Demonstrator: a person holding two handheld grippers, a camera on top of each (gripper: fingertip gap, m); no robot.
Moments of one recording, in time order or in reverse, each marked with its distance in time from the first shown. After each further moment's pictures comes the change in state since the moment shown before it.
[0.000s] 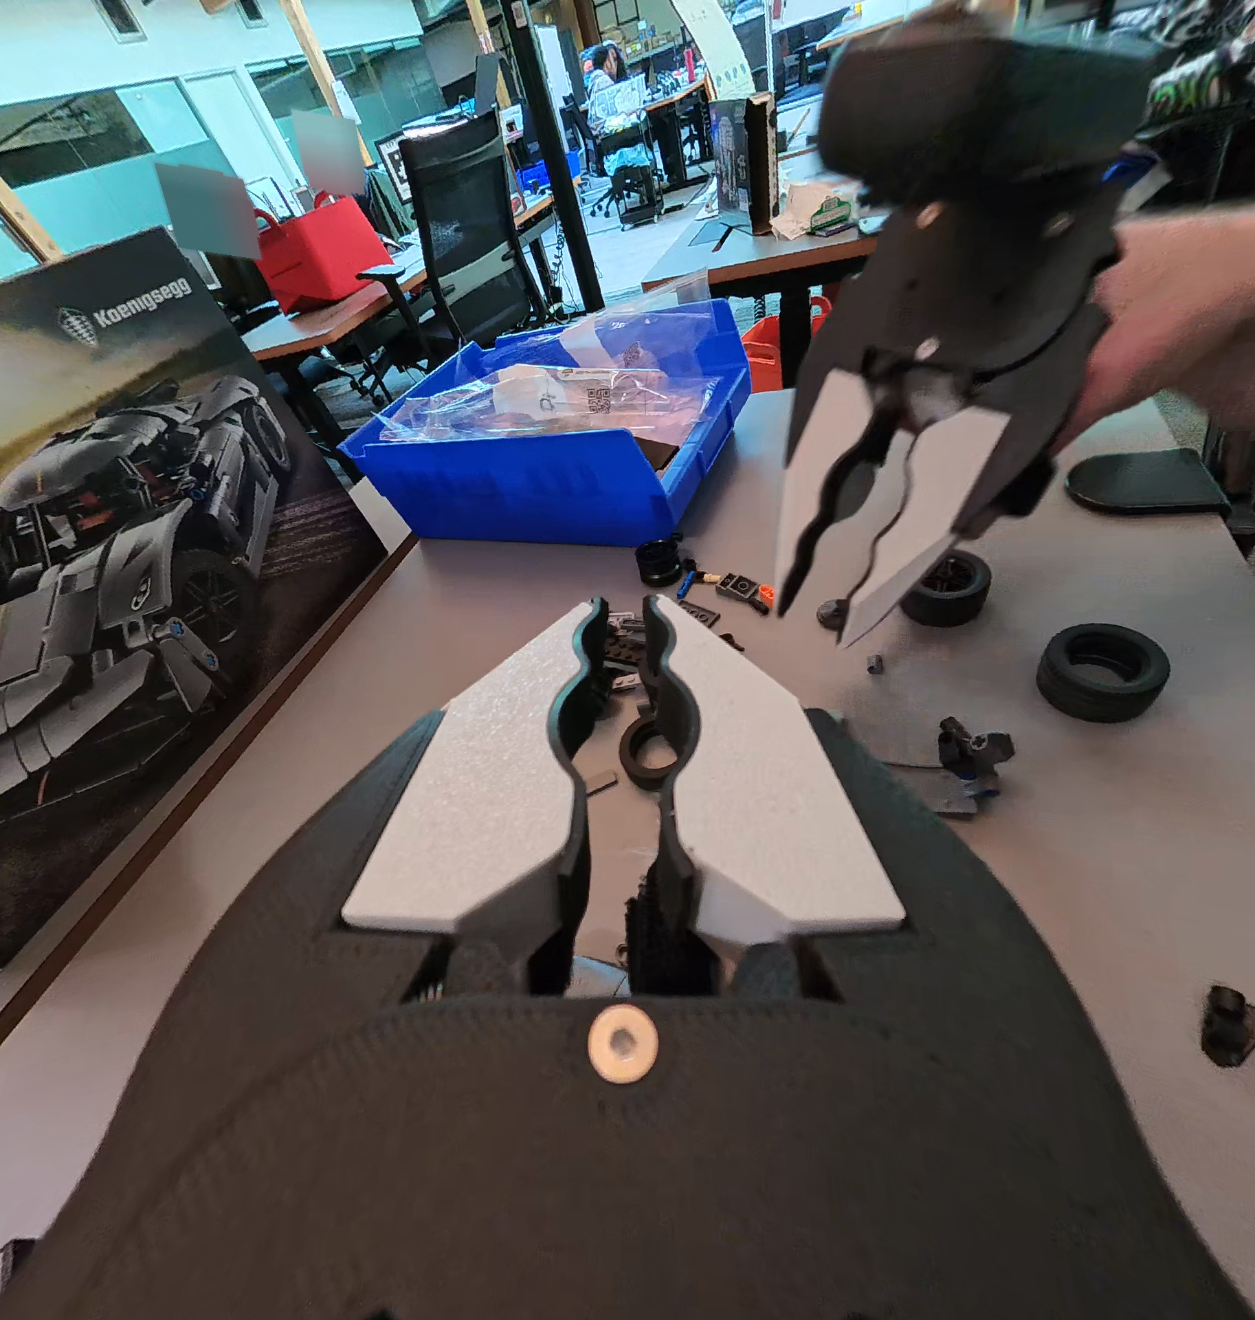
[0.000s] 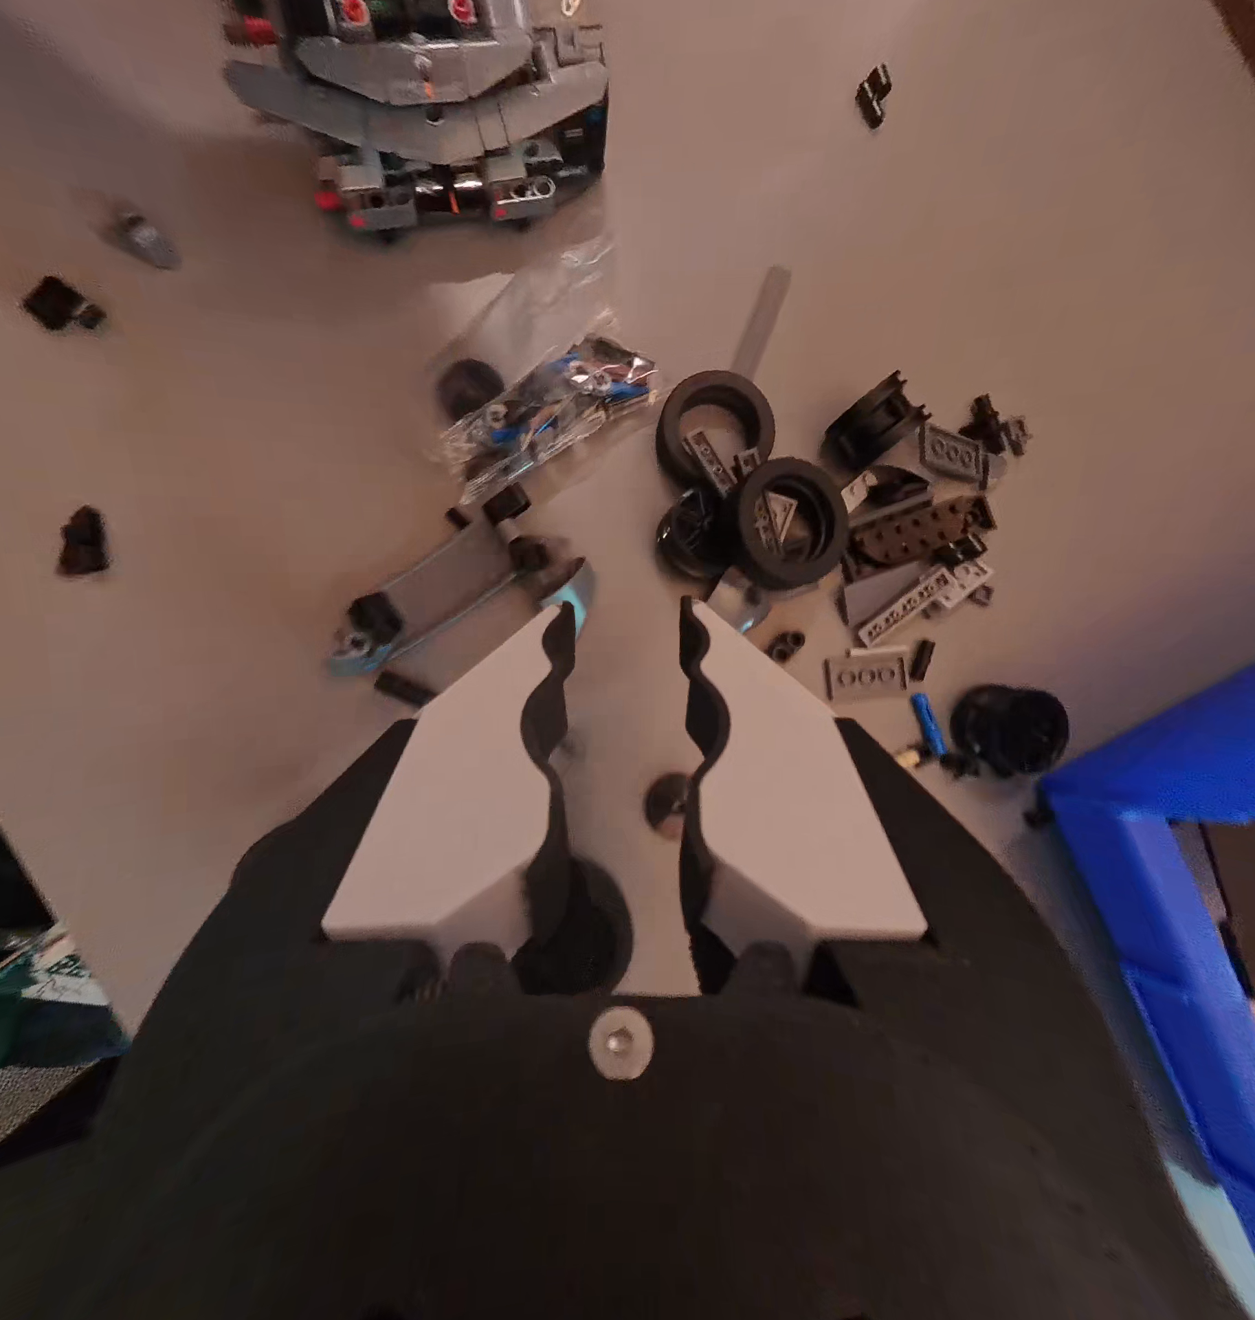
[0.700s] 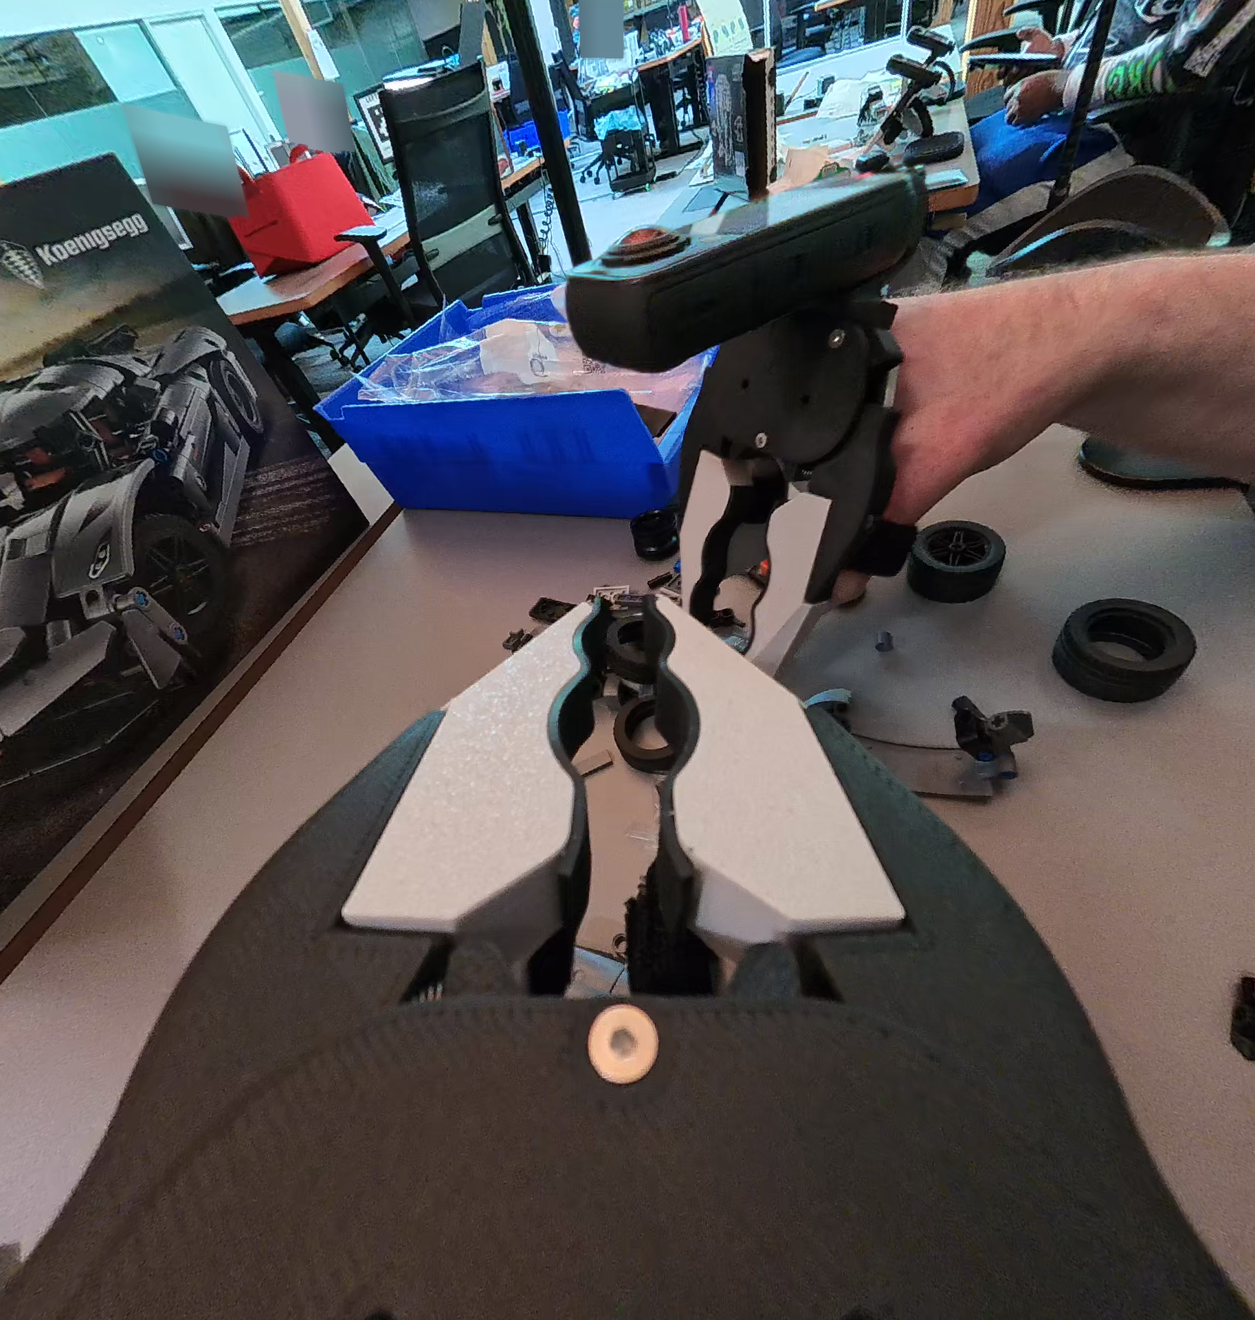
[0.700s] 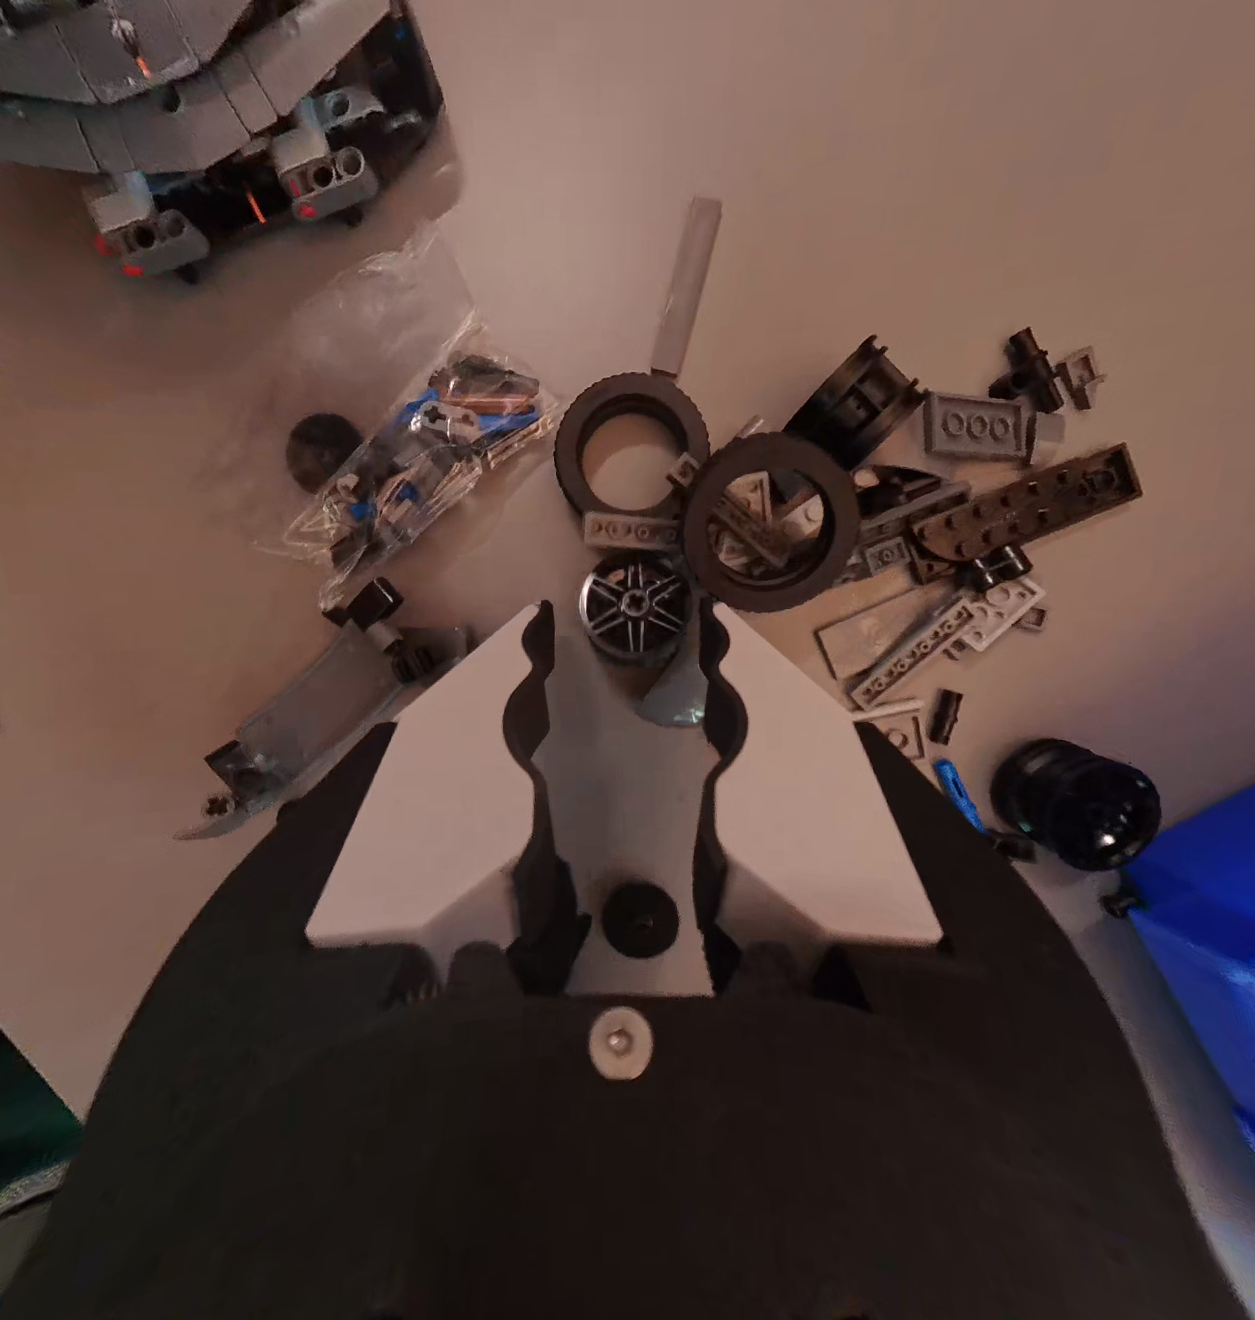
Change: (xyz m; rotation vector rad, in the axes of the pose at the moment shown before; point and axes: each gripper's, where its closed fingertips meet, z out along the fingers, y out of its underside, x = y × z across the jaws) left arm -0.001 0.016 0.009 -0.033 0.016 -0.018; right arm 0.028 0.001 0.056 -0.135 -0.064 0.167
